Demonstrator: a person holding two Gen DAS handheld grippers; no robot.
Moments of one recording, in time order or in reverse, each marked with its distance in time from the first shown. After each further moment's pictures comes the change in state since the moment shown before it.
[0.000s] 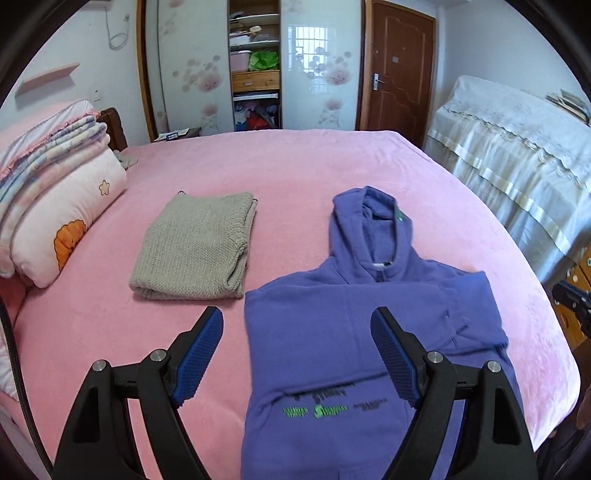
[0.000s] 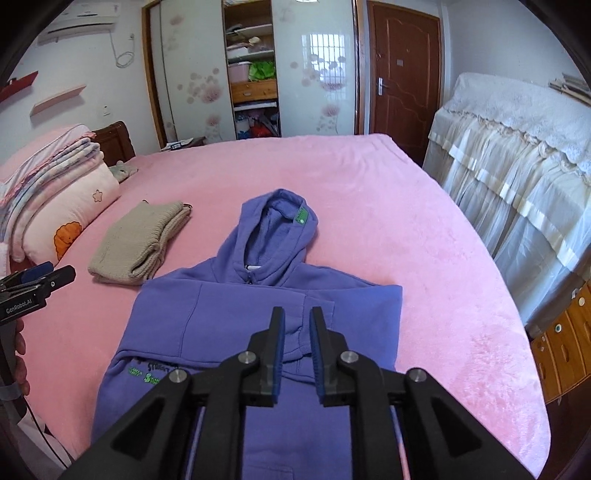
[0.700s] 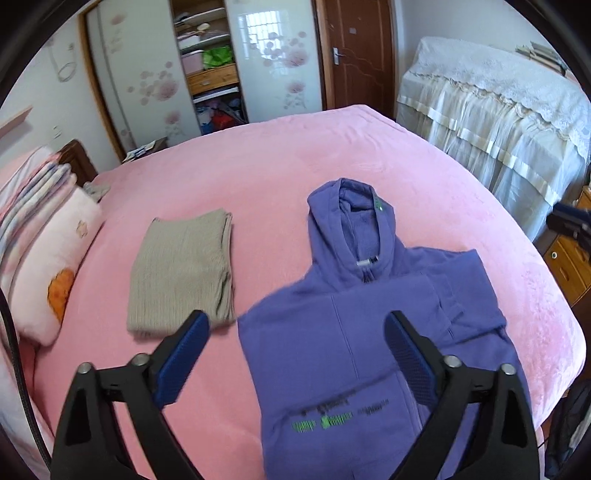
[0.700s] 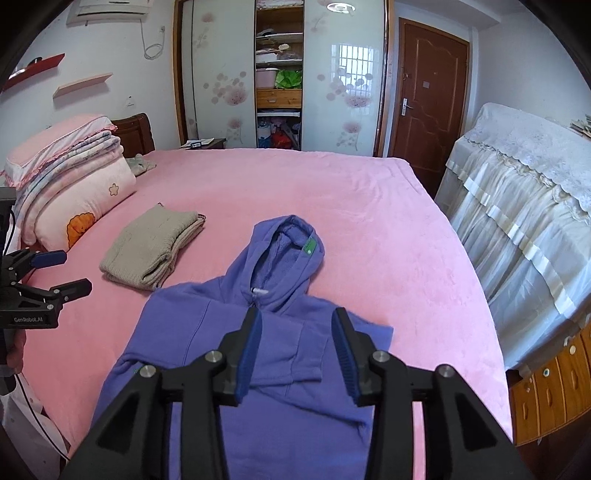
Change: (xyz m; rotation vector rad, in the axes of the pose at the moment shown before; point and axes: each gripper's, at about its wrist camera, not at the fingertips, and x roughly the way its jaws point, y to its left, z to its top) left arm 0.028 -0.026 0.075 0.194 0.089 -0.032; right arm 0.001 -0.009 0.073 -0.104 -0.003 0.023
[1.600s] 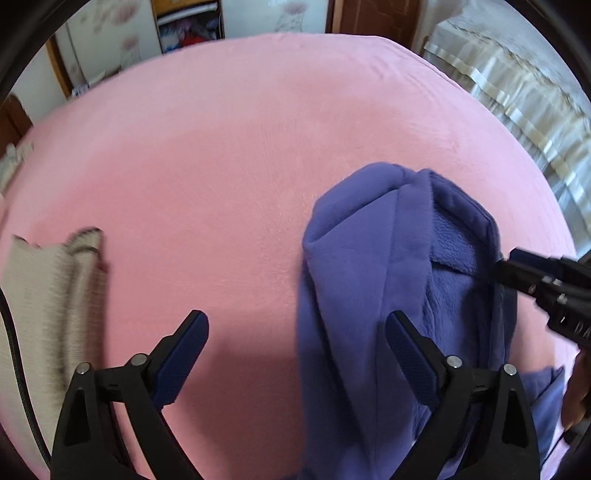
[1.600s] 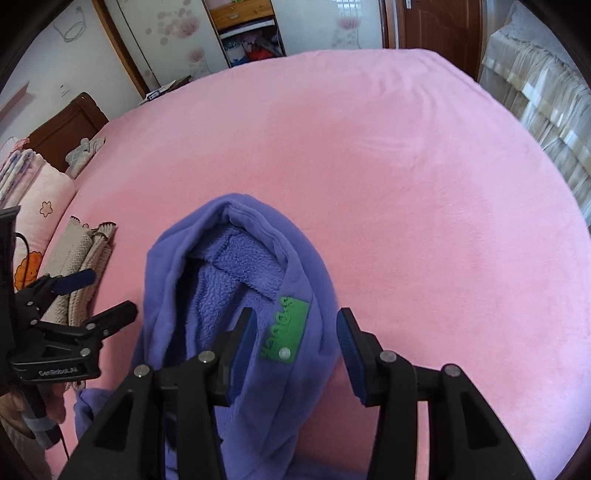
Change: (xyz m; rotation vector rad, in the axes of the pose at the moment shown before) left arm 0.413 -0.006 0.144 -0.121 0.286 -0.145; right arm 0.416 -0.058 0.087 0.185 0.369 0.134
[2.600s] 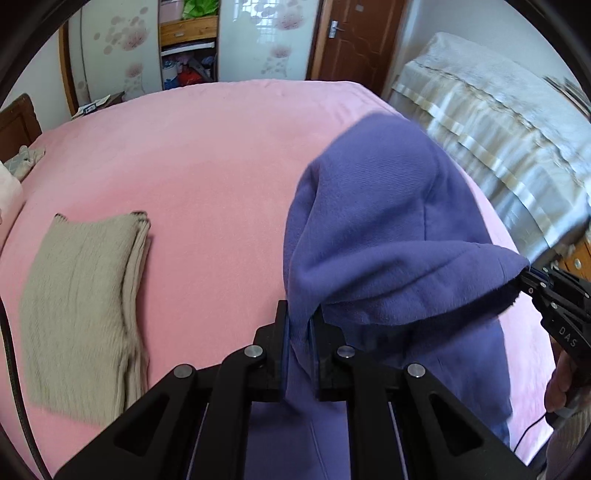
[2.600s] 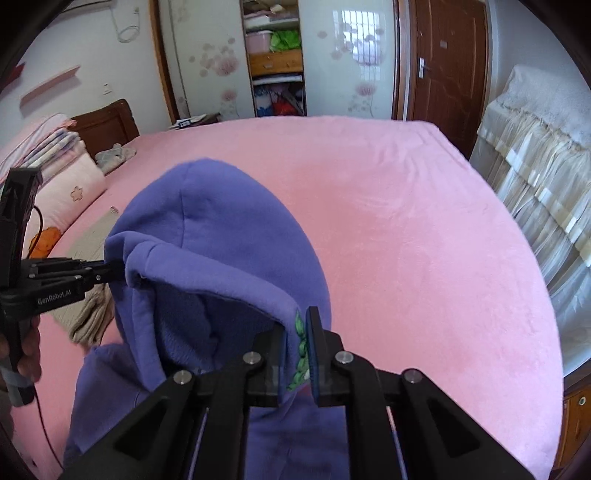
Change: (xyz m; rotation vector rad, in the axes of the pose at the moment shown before) left arm -0.160 -0.029 -0.114 0.033 -0.169 -0.082; right arm -0.161 0.037 -0.110 -0.176 -0.284 -0.067
